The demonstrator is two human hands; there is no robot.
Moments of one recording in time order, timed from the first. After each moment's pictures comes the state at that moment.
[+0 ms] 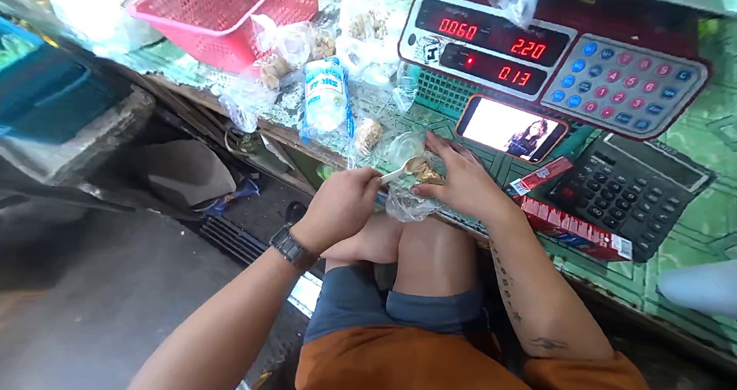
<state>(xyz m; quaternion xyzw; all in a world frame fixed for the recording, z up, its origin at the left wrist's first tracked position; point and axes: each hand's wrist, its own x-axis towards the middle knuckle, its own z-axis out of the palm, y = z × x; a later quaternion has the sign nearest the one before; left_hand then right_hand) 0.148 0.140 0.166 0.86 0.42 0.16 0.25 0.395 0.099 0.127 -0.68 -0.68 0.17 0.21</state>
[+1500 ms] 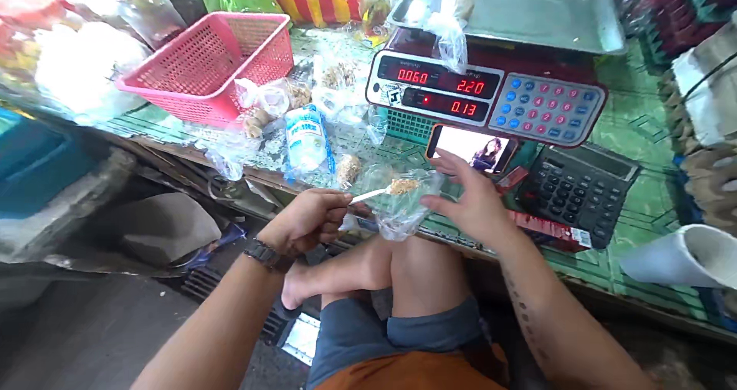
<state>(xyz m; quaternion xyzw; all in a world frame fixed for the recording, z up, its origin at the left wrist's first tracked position) 0.136 0.190 0.182 0.49 0.43 0.09 0.75 0.405 0.057 0.154 -0.66 -0.60 0.16 0.42</state>
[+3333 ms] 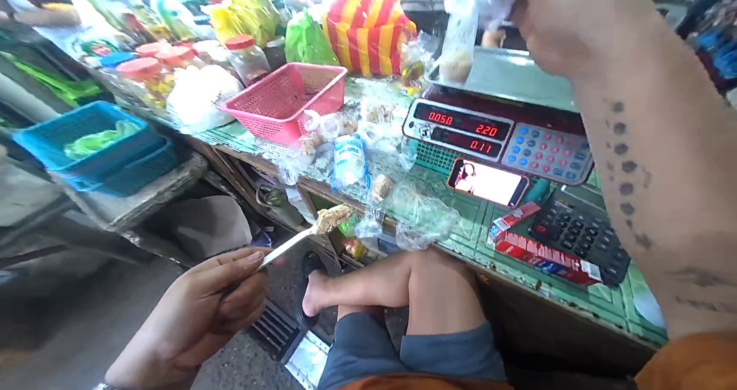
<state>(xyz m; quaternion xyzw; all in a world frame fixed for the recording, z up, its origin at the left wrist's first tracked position) -0.032 0.066 0.250 0.45 0.40 0.35 0.72 0.411 0.147 0.408 -0.49 -0.61 0.18 0.59</state>
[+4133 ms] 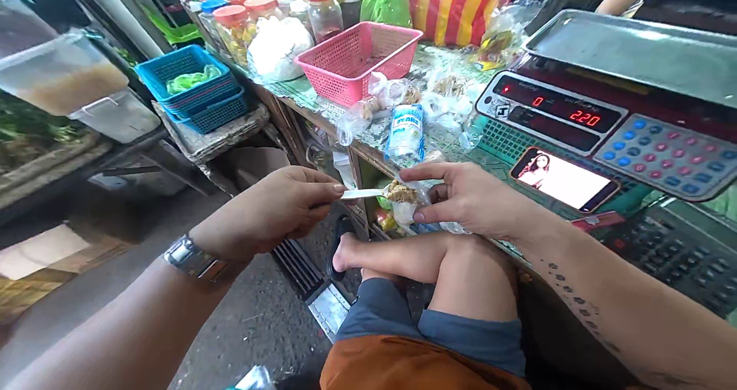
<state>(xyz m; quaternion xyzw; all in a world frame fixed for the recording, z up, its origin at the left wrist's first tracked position) -0.004 0.074 0.298 0.57 0.53 0.22 0.59 0.280 0.076 0.255 -0.46 -0.67 0.51 0.29</state>
